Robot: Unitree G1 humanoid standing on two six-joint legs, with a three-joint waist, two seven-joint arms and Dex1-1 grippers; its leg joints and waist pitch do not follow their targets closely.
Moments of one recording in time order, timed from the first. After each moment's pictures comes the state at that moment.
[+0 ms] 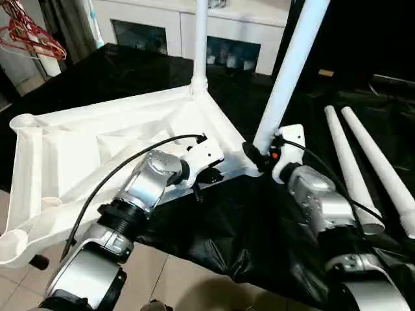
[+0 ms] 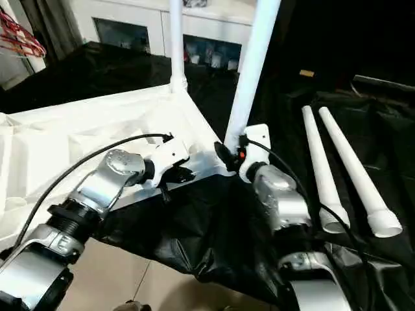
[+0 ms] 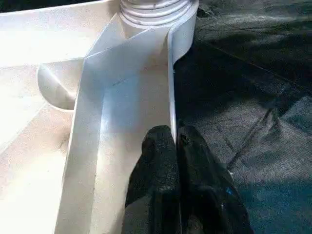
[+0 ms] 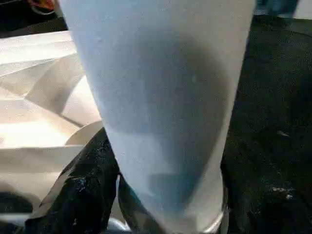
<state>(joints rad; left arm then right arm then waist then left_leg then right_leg) -0.72 0.22 -0.34 0.53 0.17 0.35 -0.92 -0.54 -0.18 -0.05 0.55 0.22 0.23 0.49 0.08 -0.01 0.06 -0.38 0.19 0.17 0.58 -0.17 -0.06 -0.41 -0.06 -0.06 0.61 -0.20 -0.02</state>
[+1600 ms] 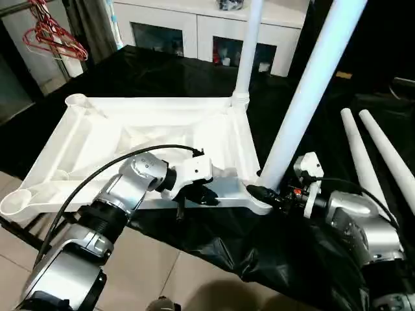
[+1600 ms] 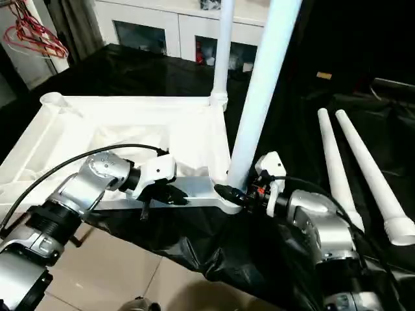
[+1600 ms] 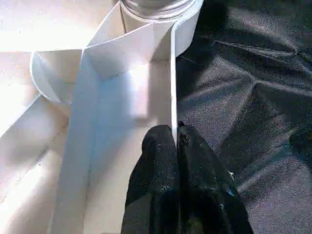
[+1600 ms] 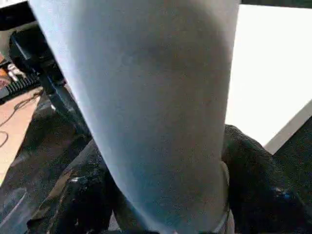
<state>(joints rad) -0.70 0.33 -0.40 0.58 0.10 0.12 -1.26 -0.31 -0.37 0.04 0.33 0.31 0.25 0.99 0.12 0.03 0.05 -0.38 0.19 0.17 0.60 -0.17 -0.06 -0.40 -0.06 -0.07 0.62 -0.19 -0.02</state>
